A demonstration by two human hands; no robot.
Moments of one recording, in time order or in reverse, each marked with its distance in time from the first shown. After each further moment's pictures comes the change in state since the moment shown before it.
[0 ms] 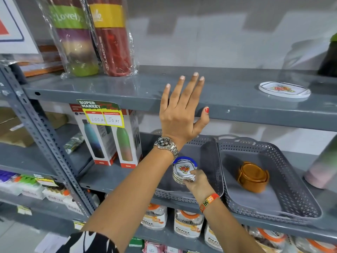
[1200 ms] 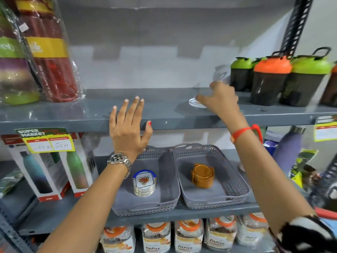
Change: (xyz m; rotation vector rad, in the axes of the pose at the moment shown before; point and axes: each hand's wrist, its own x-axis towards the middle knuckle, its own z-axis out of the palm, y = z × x) left_hand -0.001 0.000 -0.008 -0.039 -0.048 -0.023; right_hand -0.223 -0.237 0.012 -1.379 0.547 -1.369
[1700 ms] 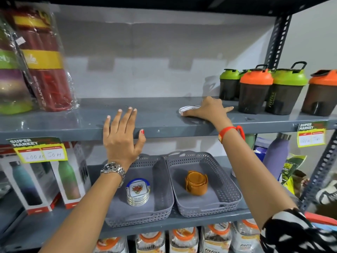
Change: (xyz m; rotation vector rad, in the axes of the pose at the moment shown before) left_hand 0.002 0.002 -0.004 0.002 -0.042 -0.016; right_hand 0.015 0.008 0.001 -0.166 -0.162 0.099
